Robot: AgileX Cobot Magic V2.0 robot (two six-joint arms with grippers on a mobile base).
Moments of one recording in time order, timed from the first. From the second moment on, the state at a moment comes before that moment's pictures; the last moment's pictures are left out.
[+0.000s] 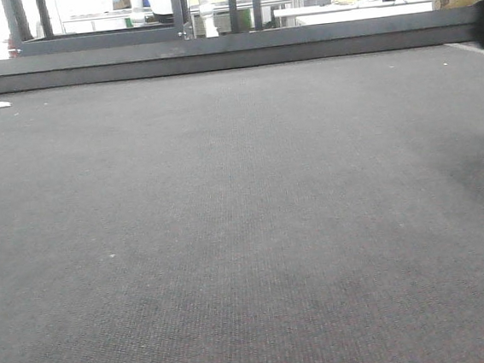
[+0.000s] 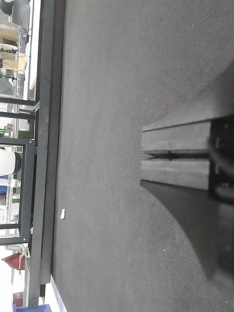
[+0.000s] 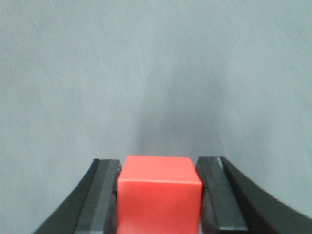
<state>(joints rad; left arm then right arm) -0.07 -0.01 0.03 -0.10 0.03 0.06 0.23 1.15 -0.87 -0.11 0.63 0.14</state>
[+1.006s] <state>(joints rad) -0.07 -0.01 0.03 -0.10 0.03 0.06 0.23 0.04 -0.52 -0.11 0.64 0.13</state>
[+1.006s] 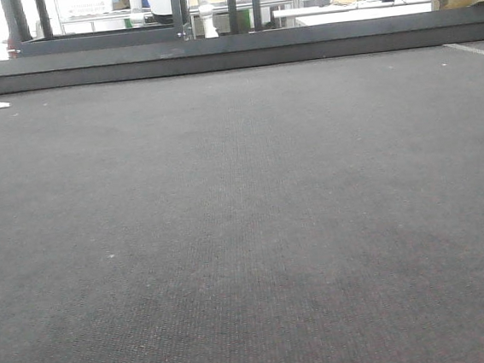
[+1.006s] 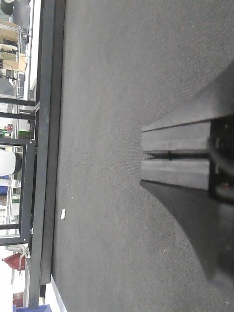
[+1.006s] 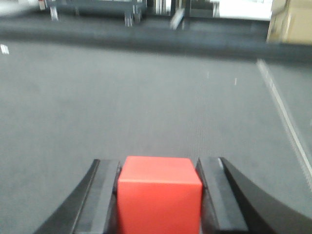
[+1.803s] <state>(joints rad) -0.07 -0.01 0.03 -0.10 0.03 0.06 0.23 0.02 -0.52 -0.11 0.62 0.13</state>
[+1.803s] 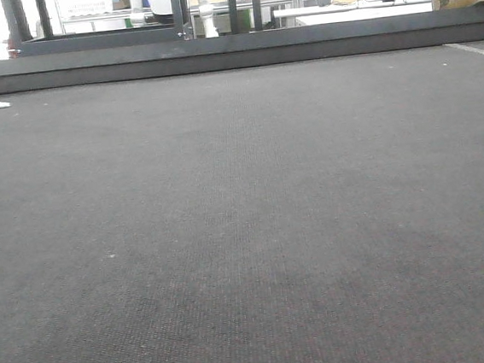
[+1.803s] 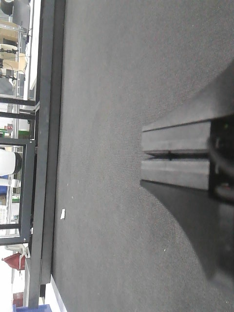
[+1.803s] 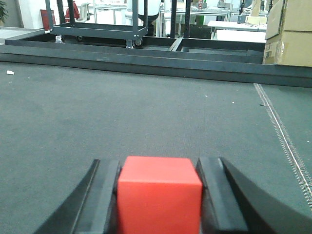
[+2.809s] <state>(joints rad) -0.07 -0.01 0.03 -0.10 0.03 0.06 0.23 0.02 -0.52 -0.12 0.62 0.13</state>
